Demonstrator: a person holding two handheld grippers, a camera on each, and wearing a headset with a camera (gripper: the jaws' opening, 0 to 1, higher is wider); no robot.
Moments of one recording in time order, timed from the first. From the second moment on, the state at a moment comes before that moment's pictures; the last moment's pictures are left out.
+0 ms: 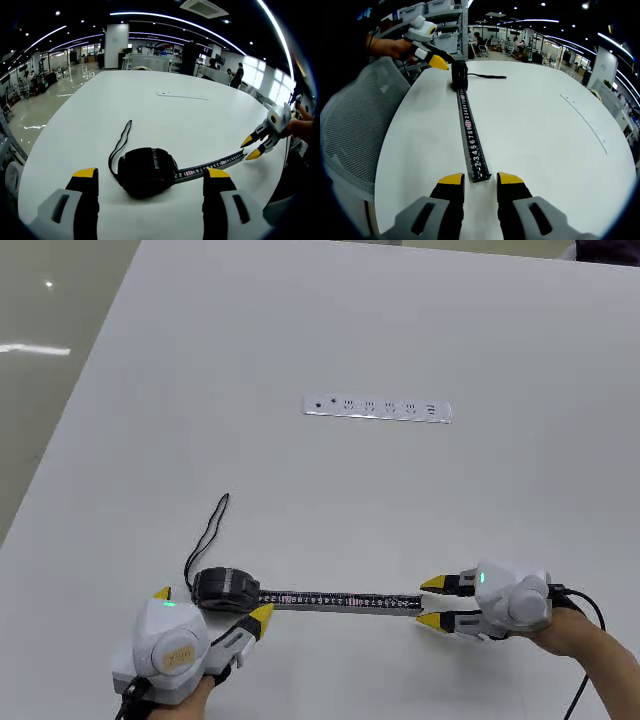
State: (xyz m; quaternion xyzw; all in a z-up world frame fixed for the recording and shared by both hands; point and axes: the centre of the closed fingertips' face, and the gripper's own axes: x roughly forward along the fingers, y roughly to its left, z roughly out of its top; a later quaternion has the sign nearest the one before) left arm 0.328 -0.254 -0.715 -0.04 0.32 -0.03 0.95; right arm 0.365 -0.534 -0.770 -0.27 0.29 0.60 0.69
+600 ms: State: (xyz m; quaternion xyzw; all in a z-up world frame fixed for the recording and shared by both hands) left arm 0.333 -0.252 -0.724 -0.05 0.32 -0.01 0.94; right arm 0.368 -0.533 -0.780 -0.27 0.29 0.63 0.67
